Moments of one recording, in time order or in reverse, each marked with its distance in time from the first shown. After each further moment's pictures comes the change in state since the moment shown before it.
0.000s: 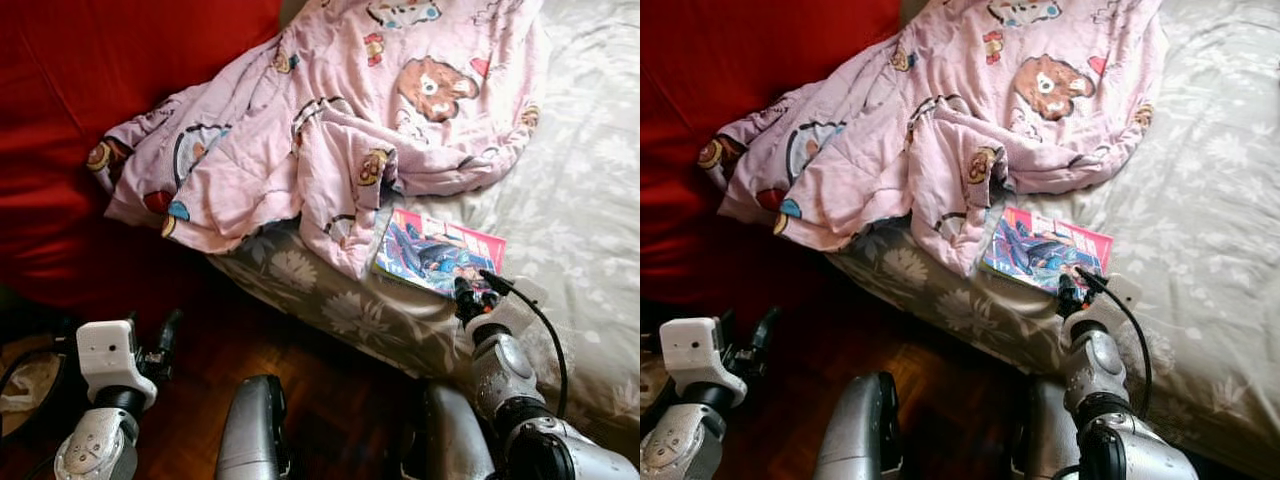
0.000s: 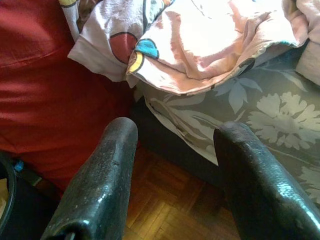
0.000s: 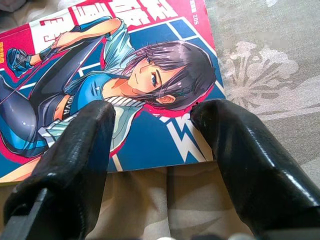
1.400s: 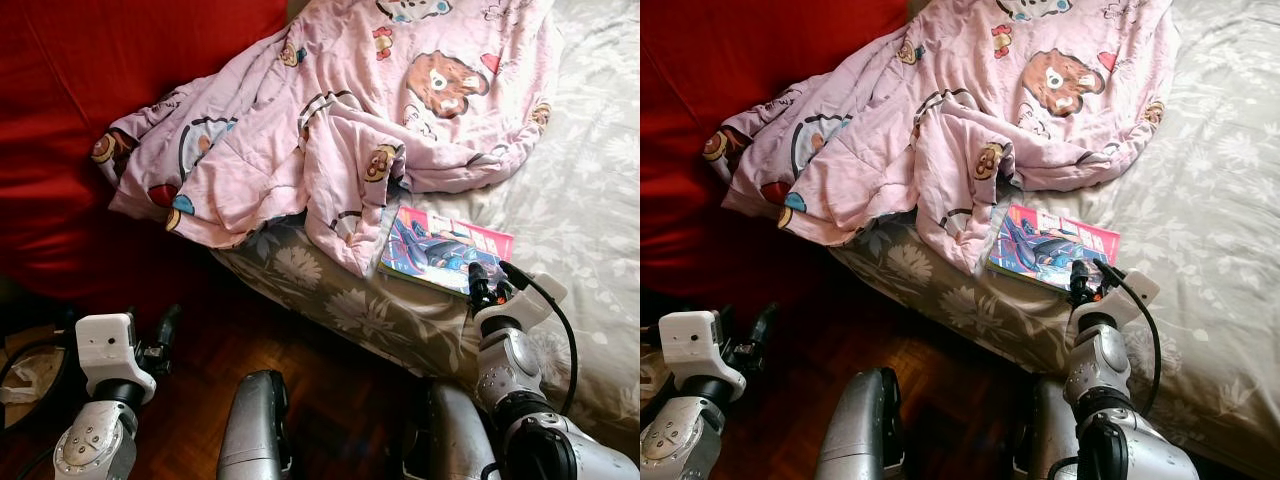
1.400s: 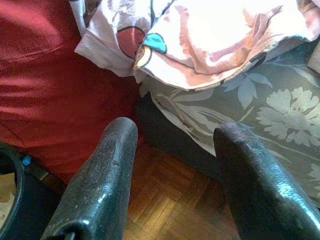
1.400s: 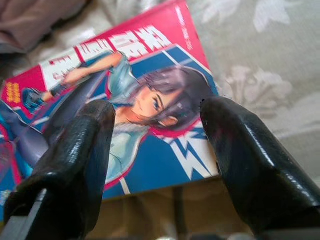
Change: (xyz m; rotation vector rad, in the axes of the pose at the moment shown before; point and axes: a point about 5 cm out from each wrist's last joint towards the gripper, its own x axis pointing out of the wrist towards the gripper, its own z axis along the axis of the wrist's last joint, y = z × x) left arm 0.003 0.002 0.003 0.010 0.010 0.001; right arm 0.000 -0.003 0.011 0.082 -0.100 -0.015
